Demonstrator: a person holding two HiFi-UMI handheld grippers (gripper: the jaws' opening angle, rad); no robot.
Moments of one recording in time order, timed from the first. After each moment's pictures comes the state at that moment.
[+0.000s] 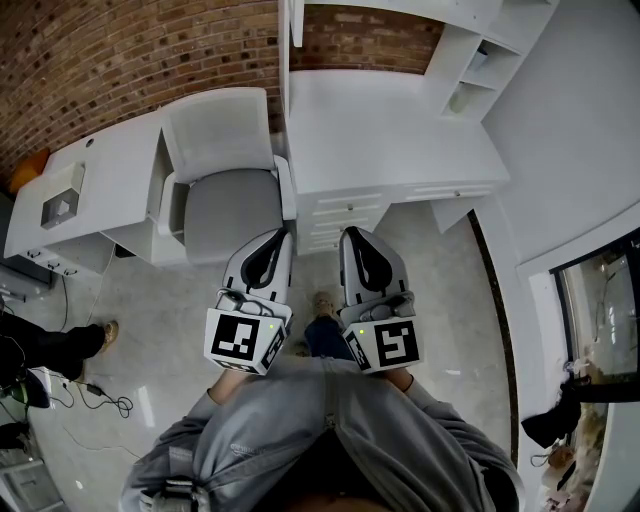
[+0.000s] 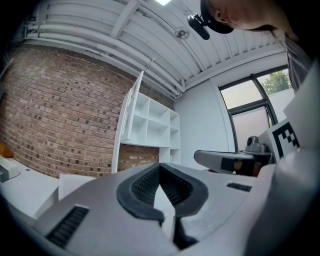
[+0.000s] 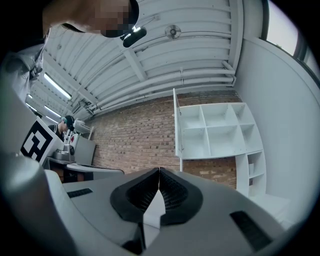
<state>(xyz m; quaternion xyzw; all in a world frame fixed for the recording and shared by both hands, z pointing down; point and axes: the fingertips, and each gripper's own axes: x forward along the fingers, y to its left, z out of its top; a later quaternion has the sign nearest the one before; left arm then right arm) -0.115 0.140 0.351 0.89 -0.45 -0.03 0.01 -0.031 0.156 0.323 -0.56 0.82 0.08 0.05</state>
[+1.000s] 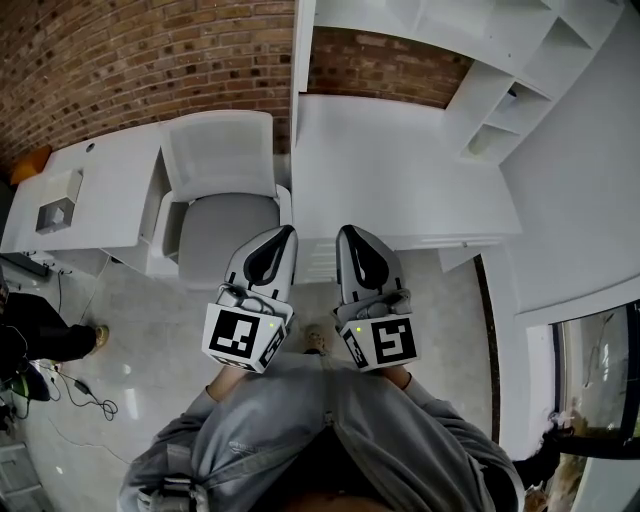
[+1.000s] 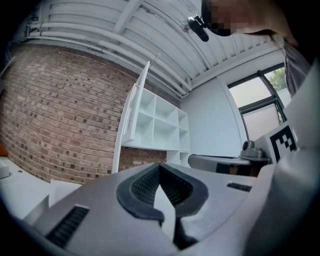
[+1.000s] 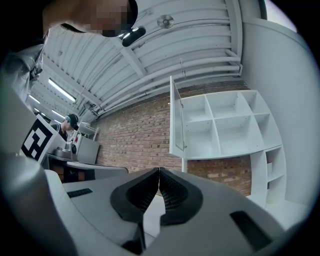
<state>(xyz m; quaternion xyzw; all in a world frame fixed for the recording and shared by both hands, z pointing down) -0.080 -0.004 0.339 0.88 -0.47 -0.05 0.00 -0.007 0.002 0.318 -0.51 0.85 0.08 0.05</state>
